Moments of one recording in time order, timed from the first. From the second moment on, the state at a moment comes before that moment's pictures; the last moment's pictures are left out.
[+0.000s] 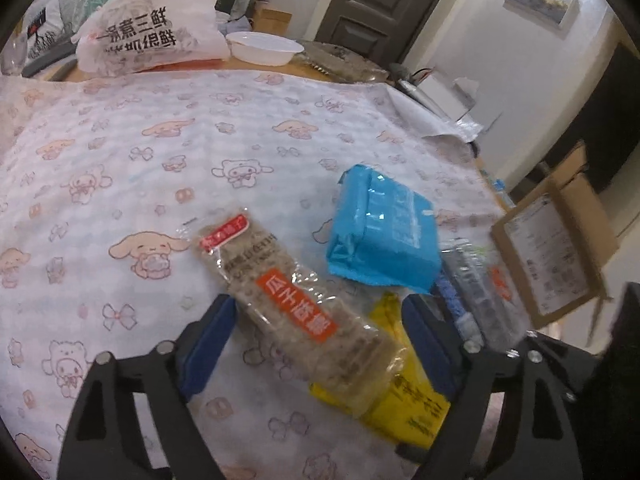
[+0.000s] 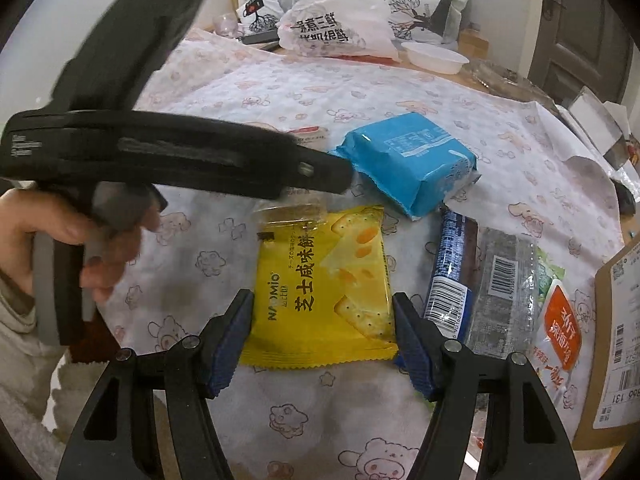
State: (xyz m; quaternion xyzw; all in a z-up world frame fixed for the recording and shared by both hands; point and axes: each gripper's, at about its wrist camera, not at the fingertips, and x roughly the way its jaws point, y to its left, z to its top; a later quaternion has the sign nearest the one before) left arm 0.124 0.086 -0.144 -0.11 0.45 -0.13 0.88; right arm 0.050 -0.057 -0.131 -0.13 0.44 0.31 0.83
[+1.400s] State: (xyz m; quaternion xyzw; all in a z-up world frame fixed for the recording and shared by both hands) left arm 0.093 0.129 -0.140 -0.04 0.43 -0.07 0.90; right arm 0.060 -0.047 -0.120 -0.13 0.42 0.32 0.84
